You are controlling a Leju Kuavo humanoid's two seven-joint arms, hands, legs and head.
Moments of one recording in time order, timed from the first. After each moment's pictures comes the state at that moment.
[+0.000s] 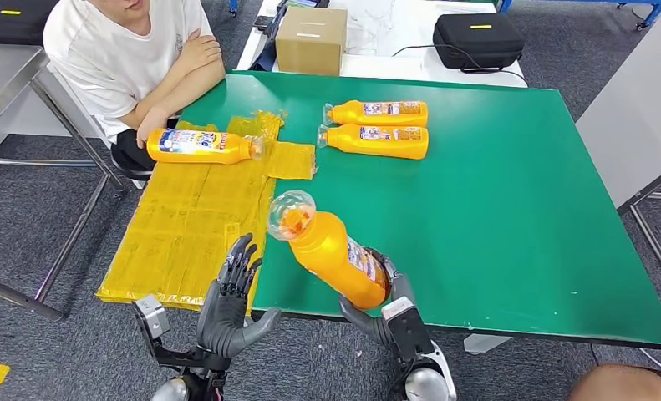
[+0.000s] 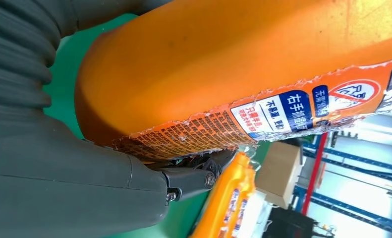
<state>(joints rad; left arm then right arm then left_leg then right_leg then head) 0.16 -0.24 -0.26 -1.45 0.26 -0.25 -0.45 0.00 0.17 0.29 -1.29 0.37 -0.10 -0.57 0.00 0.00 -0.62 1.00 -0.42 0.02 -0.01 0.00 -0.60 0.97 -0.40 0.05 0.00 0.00</state>
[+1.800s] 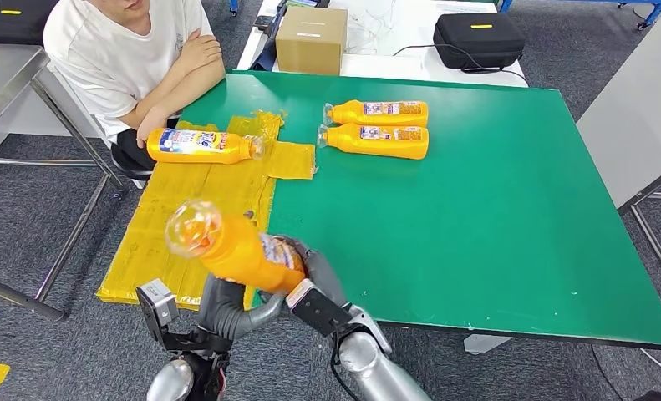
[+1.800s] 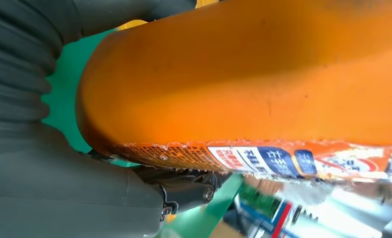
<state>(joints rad) 0.09 -0.21 -0.32 -1.49 0.14 -0.14 -0.46 -0.29 0.29 0.56 -0.90 0.43 -0.11 -0.63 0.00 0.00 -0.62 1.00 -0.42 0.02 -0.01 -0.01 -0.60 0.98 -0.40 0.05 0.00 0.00</state>
